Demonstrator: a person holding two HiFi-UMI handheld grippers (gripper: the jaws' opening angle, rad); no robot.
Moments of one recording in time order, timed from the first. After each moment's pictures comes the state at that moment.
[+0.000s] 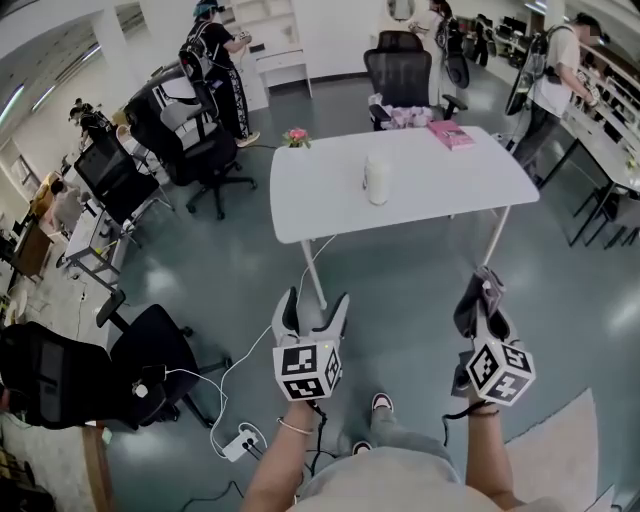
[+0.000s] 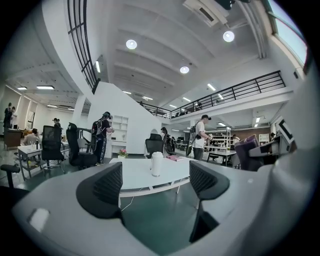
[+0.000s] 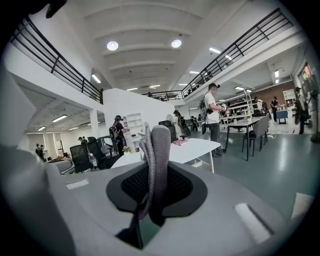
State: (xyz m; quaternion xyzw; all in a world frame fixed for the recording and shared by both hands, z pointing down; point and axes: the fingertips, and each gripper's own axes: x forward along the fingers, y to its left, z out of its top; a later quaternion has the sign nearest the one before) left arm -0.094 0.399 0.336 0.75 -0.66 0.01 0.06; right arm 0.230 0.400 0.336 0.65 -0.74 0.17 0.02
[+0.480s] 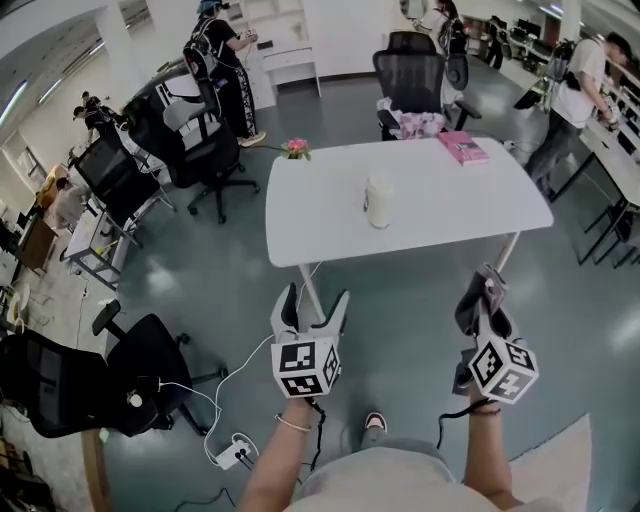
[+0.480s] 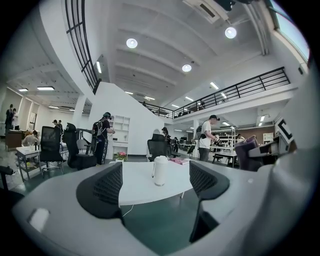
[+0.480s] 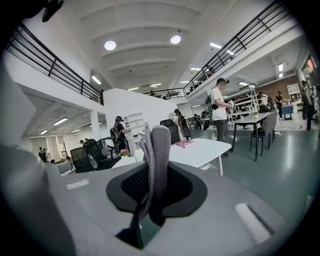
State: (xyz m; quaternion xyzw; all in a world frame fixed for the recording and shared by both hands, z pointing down) left arm -0.085 0.284 0.329 0.74 -0.67 0.01 0.05; right arm 0.242 0.272 0.333 0.63 -0.75 0.18 0.02
